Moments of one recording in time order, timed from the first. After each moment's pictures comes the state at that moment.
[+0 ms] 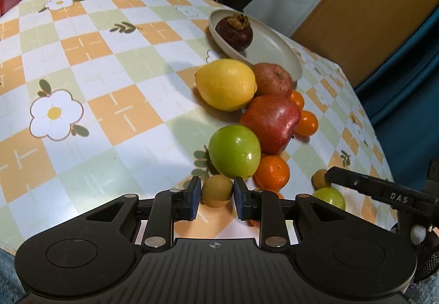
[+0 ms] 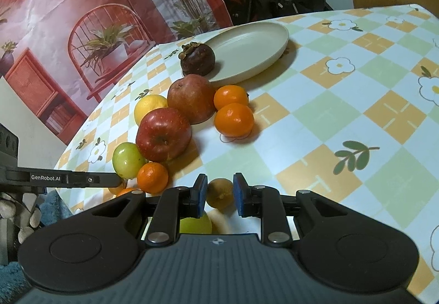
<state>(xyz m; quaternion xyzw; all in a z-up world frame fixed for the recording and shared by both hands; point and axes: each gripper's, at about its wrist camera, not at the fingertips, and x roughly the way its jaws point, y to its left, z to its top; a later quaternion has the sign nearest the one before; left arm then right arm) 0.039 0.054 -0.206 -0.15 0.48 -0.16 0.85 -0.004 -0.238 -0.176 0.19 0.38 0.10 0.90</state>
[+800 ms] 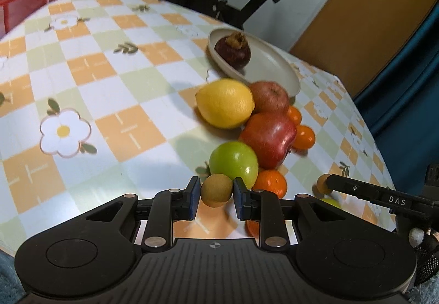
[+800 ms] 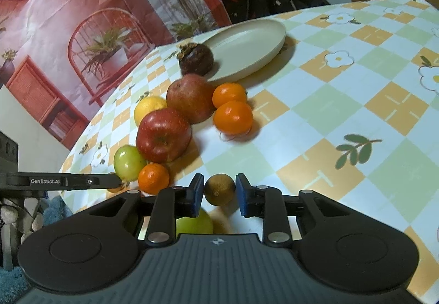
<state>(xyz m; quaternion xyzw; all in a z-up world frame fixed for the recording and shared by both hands) 0.034 0.058 -0.191 -0.14 0.44 -0.15 0.87 -0.005 -0.242 -0.176 0.21 0.36 0.10 0.90</state>
